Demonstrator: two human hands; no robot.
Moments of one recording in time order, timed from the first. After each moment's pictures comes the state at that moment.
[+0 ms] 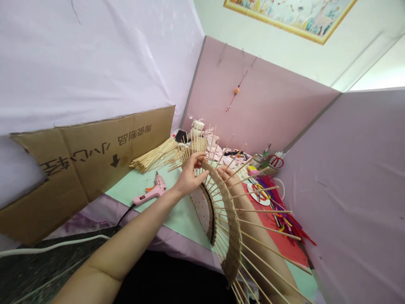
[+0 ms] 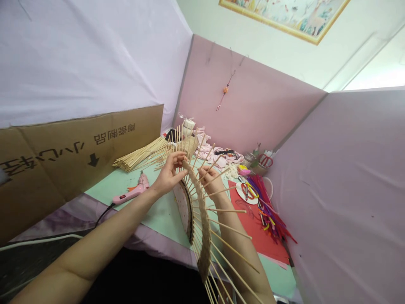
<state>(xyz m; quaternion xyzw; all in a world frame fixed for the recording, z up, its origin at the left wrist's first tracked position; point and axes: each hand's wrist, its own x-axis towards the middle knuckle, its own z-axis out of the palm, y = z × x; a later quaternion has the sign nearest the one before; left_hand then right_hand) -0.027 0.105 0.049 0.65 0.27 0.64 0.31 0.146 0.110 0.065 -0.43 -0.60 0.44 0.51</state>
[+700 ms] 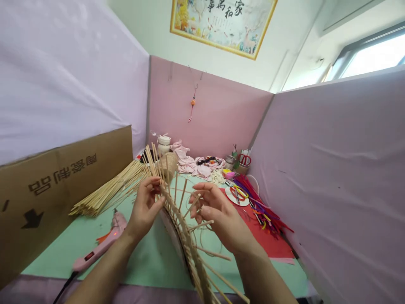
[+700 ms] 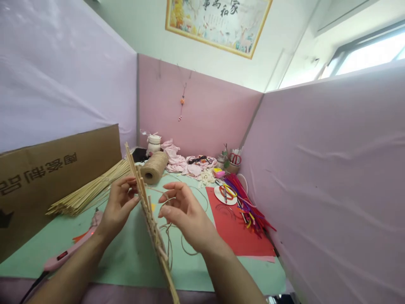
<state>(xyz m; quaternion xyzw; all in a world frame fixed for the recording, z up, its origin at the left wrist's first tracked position) -0.039 0.103 0.048 0.61 0.24 0.66 0.36 0.151 0.011 0.126 -0.30 -0.57 0.56 0.53</state>
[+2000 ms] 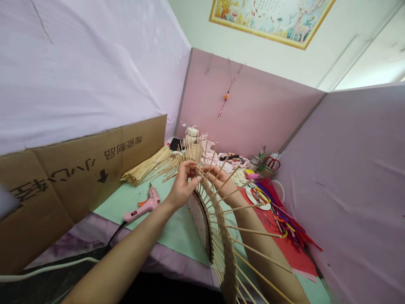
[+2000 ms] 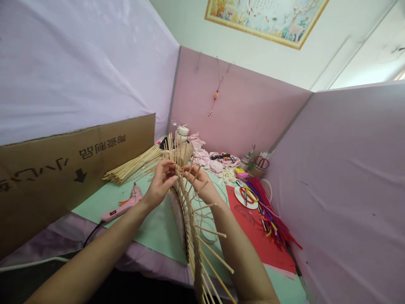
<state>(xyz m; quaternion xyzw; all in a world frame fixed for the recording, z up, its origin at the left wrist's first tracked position) -0.027 0.098 0.059 0.61 0.23 0.65 0.39 0.132 0.109 0.094 -0.35 -0.67 0.45 0.47</state>
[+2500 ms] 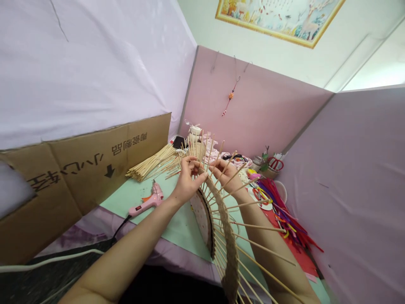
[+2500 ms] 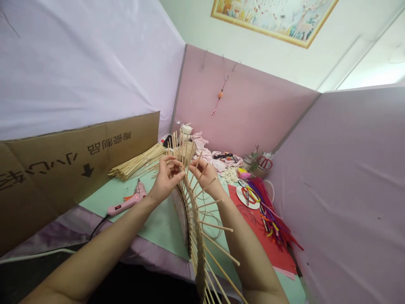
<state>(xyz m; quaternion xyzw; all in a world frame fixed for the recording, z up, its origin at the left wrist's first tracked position) -0.019 0.101 0.061 0.59 0.24 0.67 0.39 0.134 0.116 0.110 -0.39 -0.74 0.31 0.46</state>
